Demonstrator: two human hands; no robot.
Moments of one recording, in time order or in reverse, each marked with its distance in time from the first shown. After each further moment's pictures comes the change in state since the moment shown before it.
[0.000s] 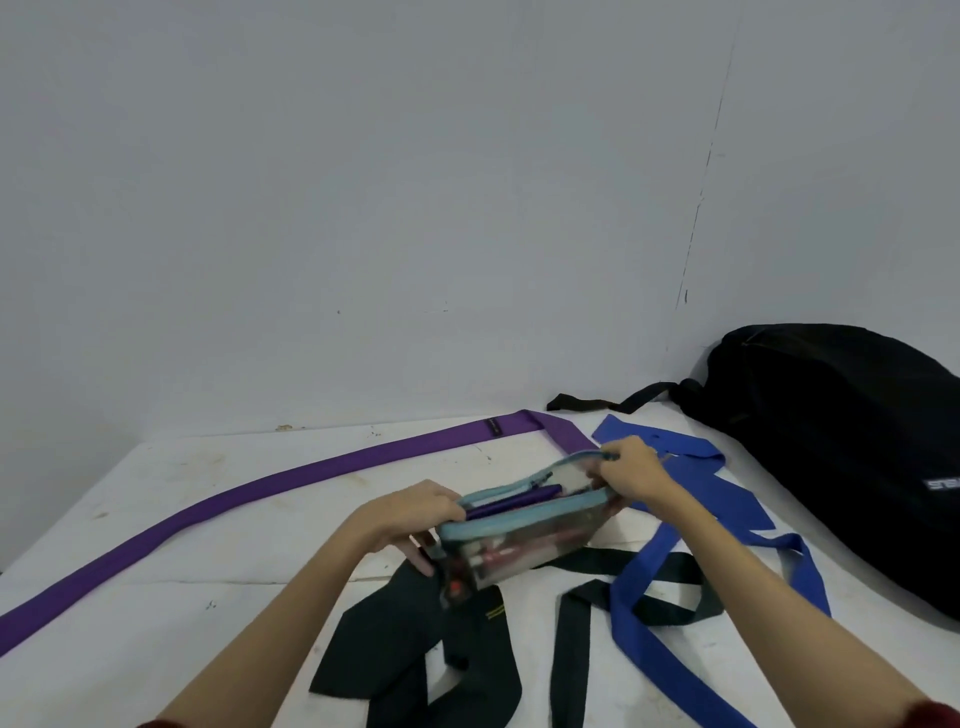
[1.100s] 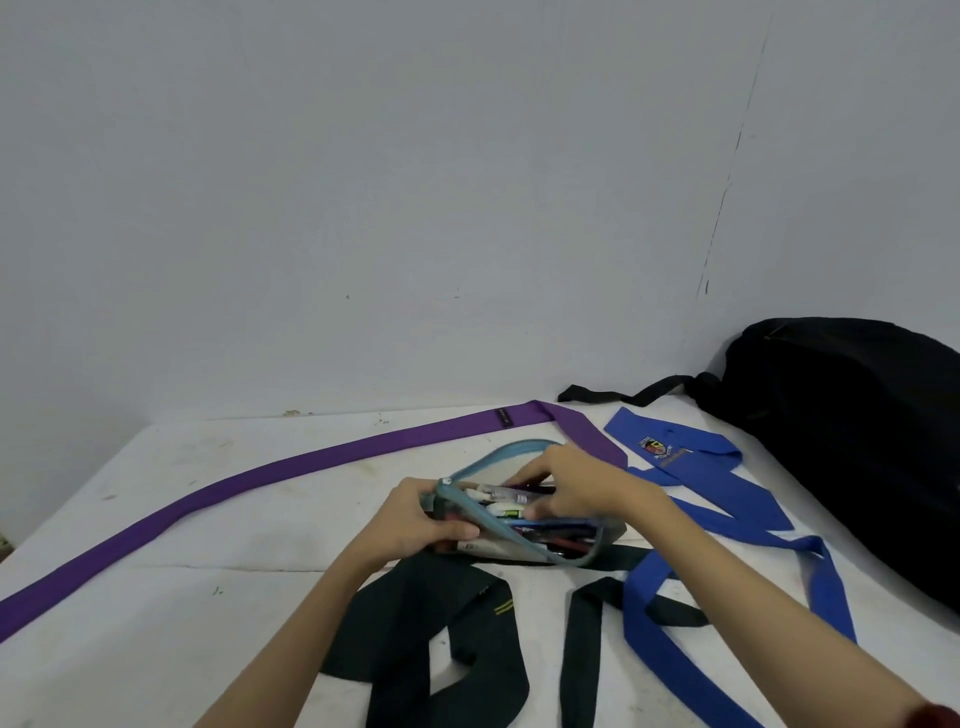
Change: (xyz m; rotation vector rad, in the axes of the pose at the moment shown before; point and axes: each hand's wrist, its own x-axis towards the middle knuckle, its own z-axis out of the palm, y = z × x) left_hand 0.010 -0.040 0.013 -0.258 0.334 0.331; right_hand -0.014 -0.047 0.034 -0.521 -0.428 -0.502
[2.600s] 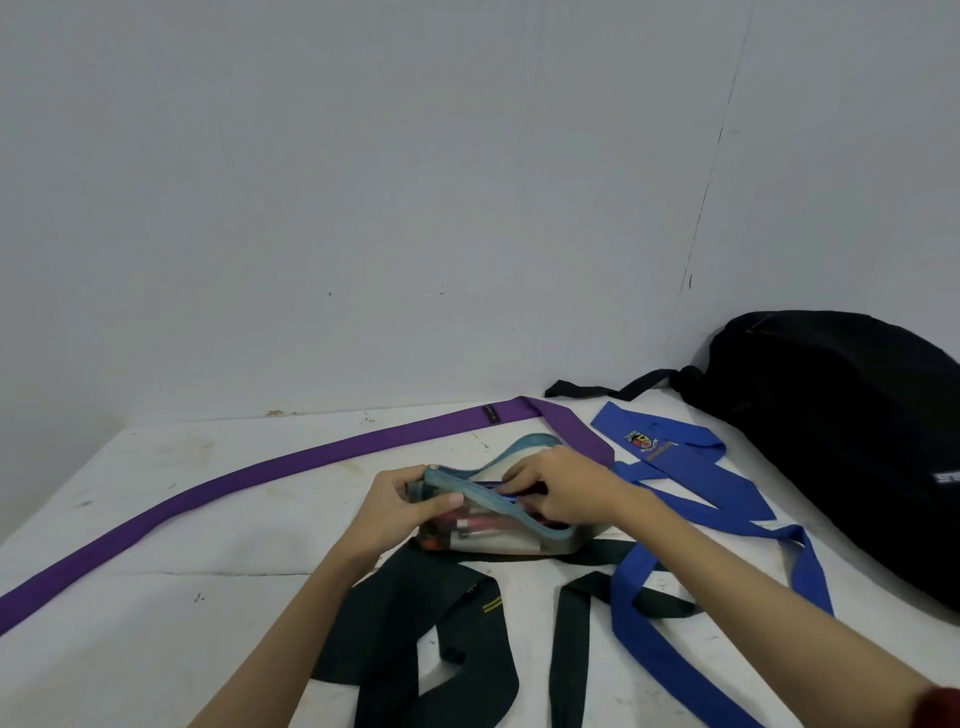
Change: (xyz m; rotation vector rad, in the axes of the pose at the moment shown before) left_hand 0.001 0.000 0.005 -0.330 0.114 0.044; right_hand -0.005 0.006 0.008 -0.053 0.094 -0.099
